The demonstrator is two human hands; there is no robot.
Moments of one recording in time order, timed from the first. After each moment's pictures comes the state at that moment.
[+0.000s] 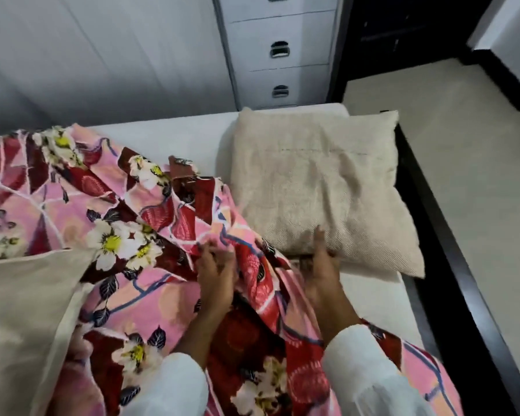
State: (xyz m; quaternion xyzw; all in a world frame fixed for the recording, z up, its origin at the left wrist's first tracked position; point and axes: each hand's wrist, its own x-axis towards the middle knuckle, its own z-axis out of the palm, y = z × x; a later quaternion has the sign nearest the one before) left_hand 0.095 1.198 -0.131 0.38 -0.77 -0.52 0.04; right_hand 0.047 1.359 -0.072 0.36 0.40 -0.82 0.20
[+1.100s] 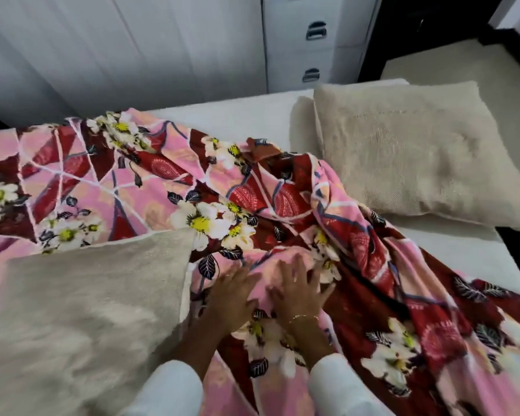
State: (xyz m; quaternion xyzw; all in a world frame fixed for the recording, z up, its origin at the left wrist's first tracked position) left_hand 0.191 1.005 -0.122 -0.07 -0.97 -0.12 -0.20; right_hand 0.173 1.148 -0.131 -0.01 0.98 -0.15 0.16
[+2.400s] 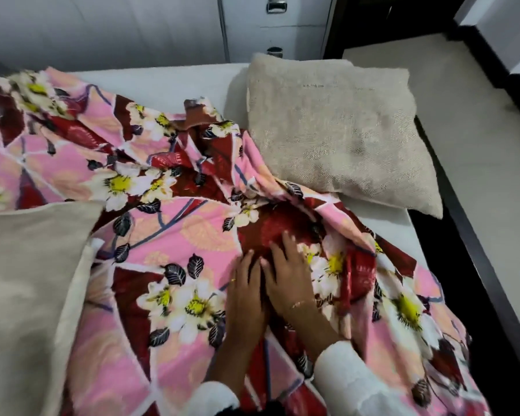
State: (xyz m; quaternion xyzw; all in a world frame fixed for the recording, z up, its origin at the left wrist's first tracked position) left_hand 0.209 1.215 -0.164 0.06 -0.96 -0.25 0.08; right_hand 0.158 1.301 -0.137 -0.09 0.96 -0.27 0.05
